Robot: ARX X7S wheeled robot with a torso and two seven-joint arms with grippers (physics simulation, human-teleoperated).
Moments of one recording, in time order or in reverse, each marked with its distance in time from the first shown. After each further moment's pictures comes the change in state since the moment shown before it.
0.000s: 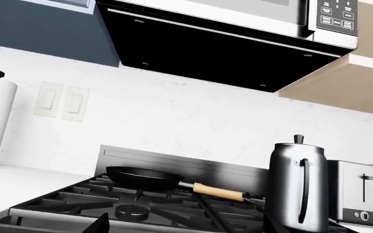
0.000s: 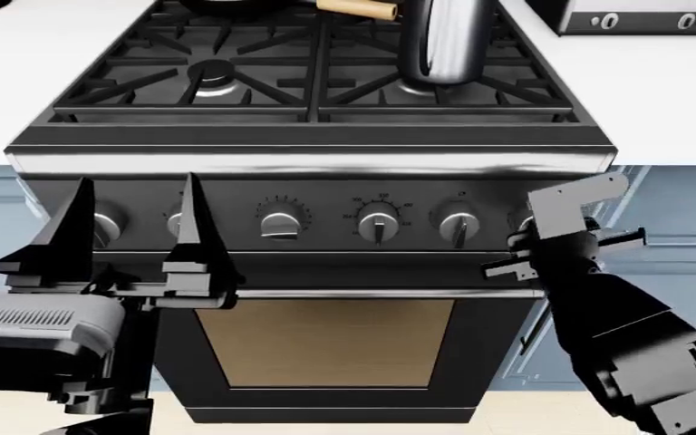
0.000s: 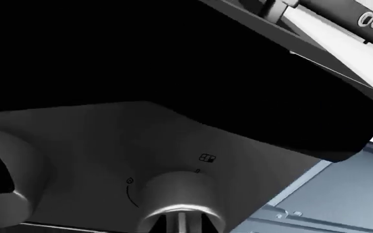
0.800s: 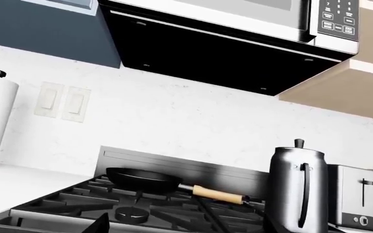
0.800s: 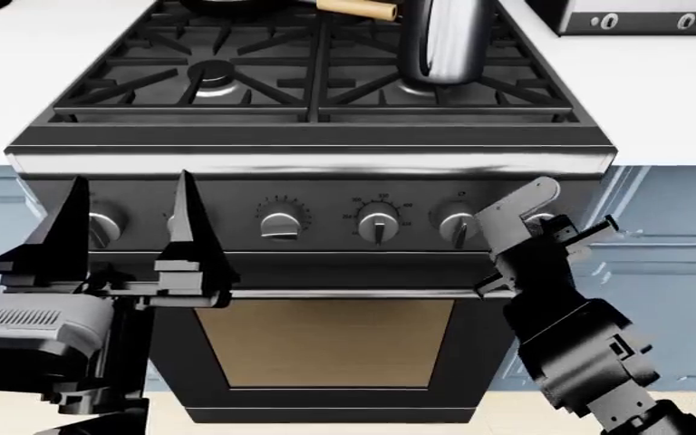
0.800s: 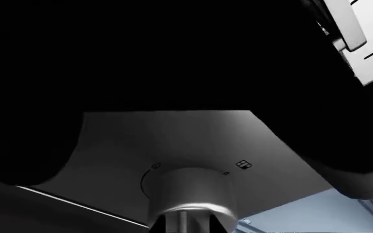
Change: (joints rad) left arm 0.000 -0.011 -0.006 0.005 -0.023 0.009 -0.005; right arm 0.071 -0.061 -0.232 0.024 -0.264 0.170 0.030
